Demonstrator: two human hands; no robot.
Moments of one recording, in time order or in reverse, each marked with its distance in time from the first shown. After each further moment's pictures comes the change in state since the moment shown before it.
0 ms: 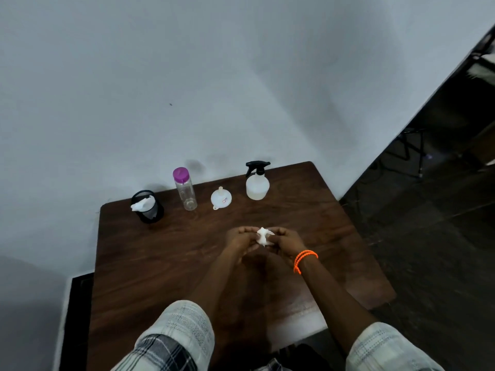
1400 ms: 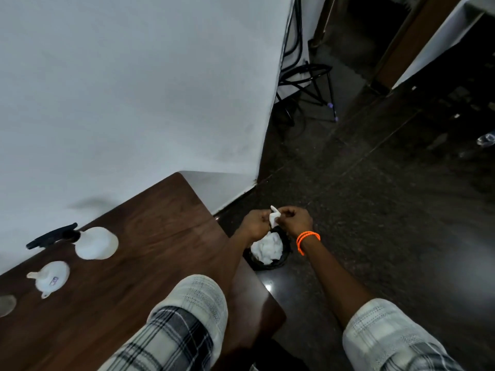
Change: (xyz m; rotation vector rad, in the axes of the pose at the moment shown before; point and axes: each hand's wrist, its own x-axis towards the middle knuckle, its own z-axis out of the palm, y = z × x) left_hand 0.186 -0.050 0.471 0.988 -0.493 0.160; right_hand 0.124 -0.101 -0.458 -0.373 0.561 -0.056
